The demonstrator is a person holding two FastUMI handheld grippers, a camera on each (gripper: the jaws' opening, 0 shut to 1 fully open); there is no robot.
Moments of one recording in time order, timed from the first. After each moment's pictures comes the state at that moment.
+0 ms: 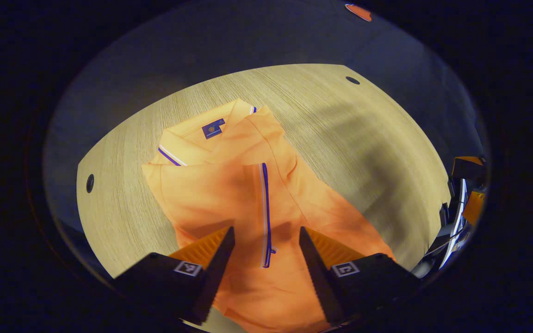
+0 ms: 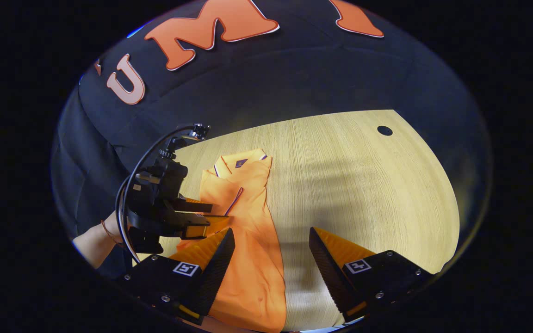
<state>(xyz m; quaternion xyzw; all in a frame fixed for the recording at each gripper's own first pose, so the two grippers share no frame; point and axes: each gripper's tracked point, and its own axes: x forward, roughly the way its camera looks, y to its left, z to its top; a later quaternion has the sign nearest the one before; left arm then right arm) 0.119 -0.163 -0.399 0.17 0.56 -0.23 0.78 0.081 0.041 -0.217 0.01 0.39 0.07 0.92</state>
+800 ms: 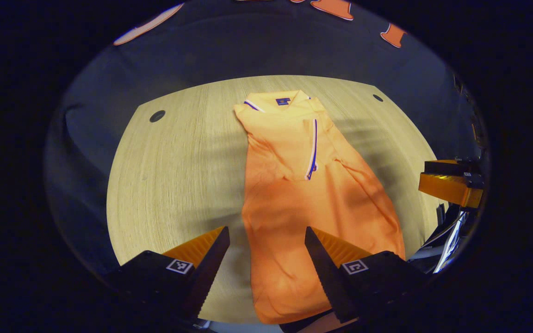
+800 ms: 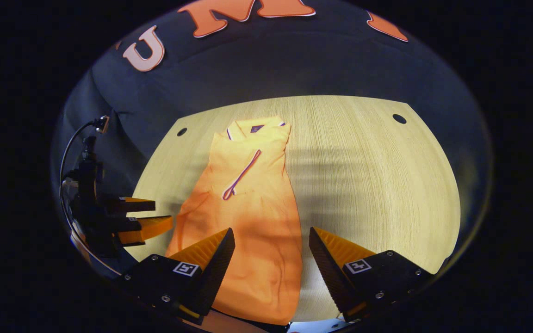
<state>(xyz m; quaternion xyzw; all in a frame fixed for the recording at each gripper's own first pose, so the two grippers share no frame) -0.026 -0.017 -0.325 0.10 0.54 -0.12 0.83 0.024 0.077 -0.267 -0.05 0.44 0.08 0.89</state>
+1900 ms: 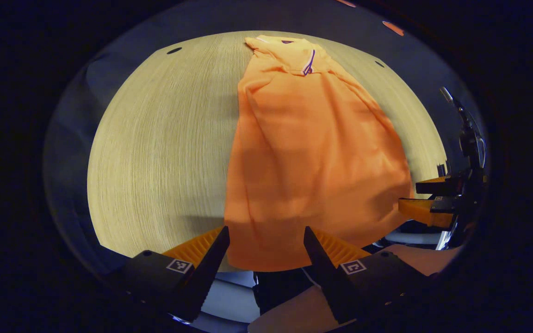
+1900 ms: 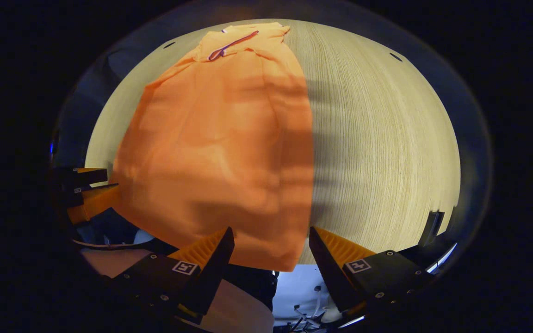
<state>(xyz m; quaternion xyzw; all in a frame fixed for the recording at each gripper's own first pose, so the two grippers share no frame) -0.213 0.004 -0.389 0.06 0.64 -0.09 0.76 -0.160 0.033 -0.401 -0.13 0.62 0.00 0.77</state>
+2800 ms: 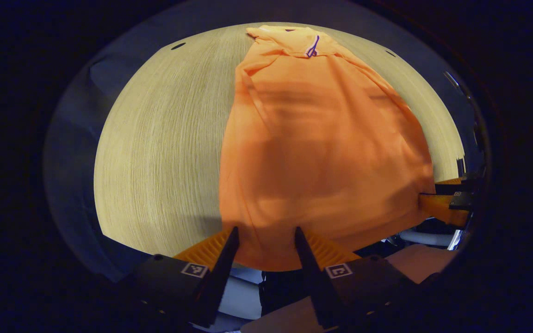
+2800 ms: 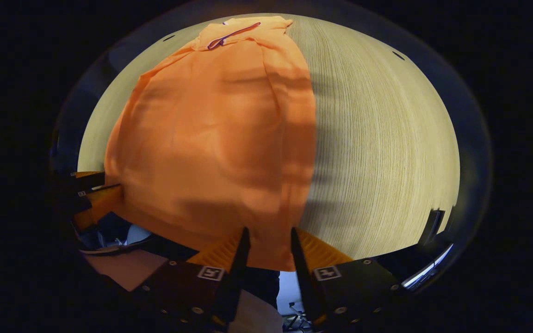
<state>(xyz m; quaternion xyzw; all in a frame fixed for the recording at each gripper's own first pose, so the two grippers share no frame) -0.225 0.005 -0.408 0.10 0.65 -0.04 0.75 -0.164 0.034 -0.408 -0.13 0.62 0.00 0.77</state>
